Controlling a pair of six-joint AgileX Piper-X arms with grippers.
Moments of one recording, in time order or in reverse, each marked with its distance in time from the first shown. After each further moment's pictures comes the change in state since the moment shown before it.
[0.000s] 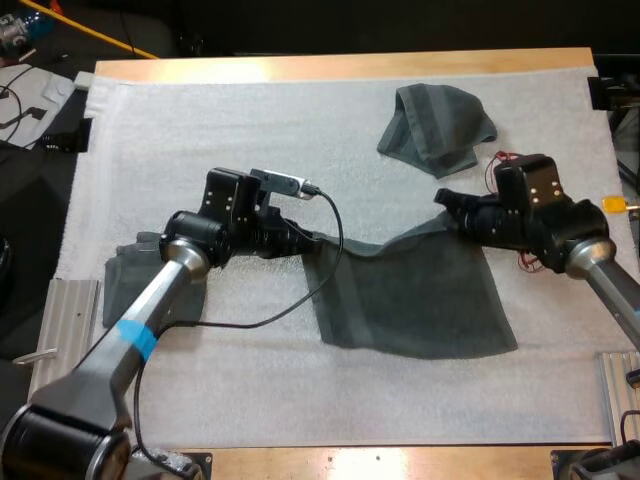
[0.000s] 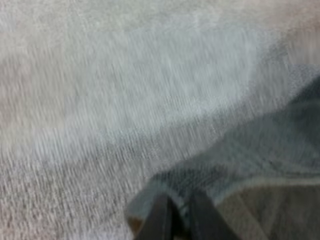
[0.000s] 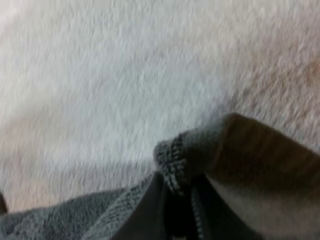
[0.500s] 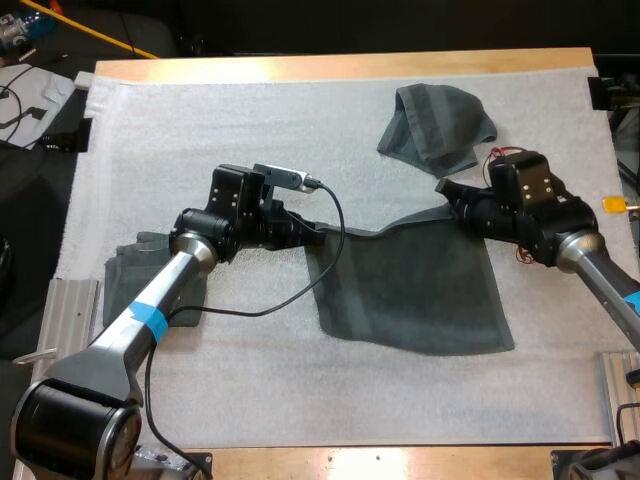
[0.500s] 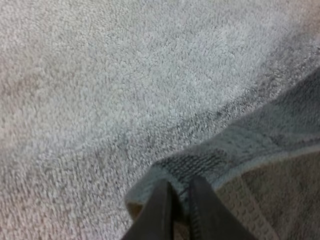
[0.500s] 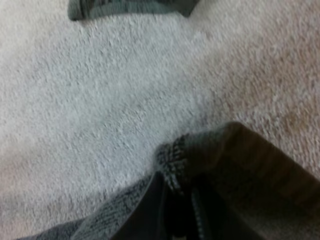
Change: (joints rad) left arm 0.013 0.091 0.000 -0.129 -0.005 -0.017; right arm -0.006 0.069 0.000 -0.092 0.111 0.039
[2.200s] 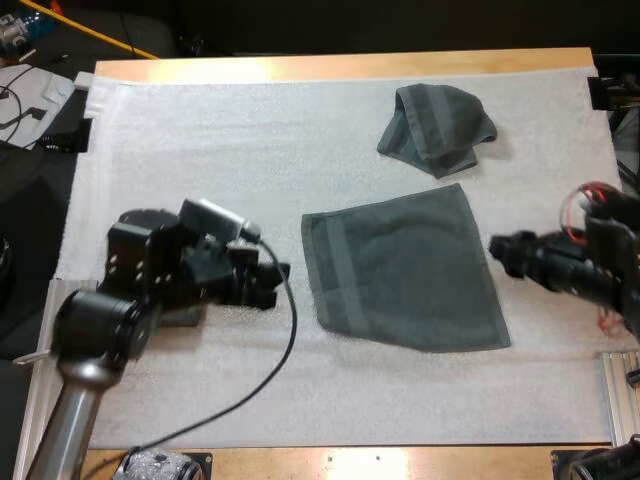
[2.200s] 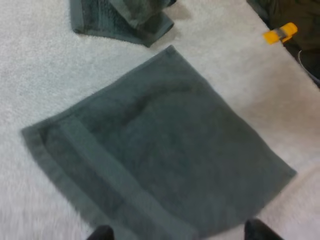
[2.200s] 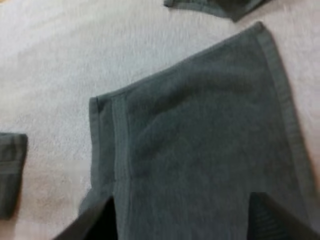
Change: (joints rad) left arm 0.037 -0.633 -0.011 0.480 0.102 0.053; right arm -0.019 -0.563 0.003 0.434 -0.073 -0.318
